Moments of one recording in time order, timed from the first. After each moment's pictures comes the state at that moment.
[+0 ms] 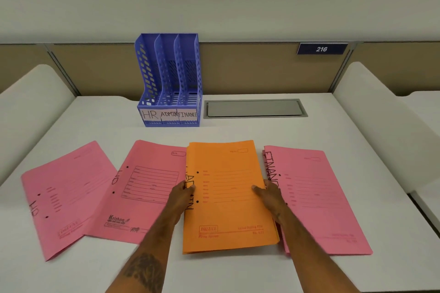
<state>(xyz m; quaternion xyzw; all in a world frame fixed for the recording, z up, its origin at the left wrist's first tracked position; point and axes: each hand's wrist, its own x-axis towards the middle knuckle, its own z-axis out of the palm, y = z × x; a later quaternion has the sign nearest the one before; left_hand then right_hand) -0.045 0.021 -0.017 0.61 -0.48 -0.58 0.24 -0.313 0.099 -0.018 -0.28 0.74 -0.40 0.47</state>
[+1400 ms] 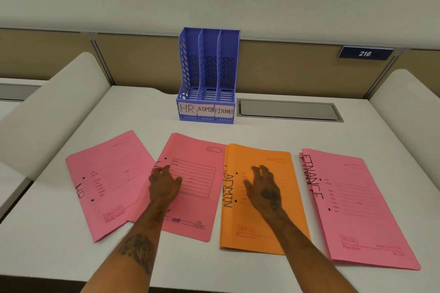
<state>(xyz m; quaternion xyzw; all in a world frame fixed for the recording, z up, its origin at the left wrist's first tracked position) 0.097 -0.035 -0.013 0.74 -0.60 -0.27 0.14 -0.164 0.056 0.017 -0.55 0.81 -0.12 0.15</state>
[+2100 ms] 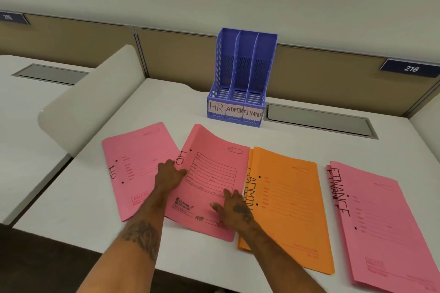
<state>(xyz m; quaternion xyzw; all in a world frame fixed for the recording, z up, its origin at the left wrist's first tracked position) 0.159 -0.041 0.015 0.77 -0.52 -0.35 0.16 -0.042 0.054 -0.026 -0.62 0.71 -0.01 0.33</state>
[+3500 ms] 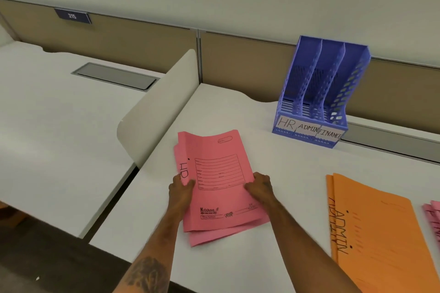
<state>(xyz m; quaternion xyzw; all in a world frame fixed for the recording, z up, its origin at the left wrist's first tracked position) 0.365 -0.076 -0.032 0.76 -0.33 -0.46 0.33 0.122 -0.109 -0.012 -0.49 0.76 -0.12 0.40</state>
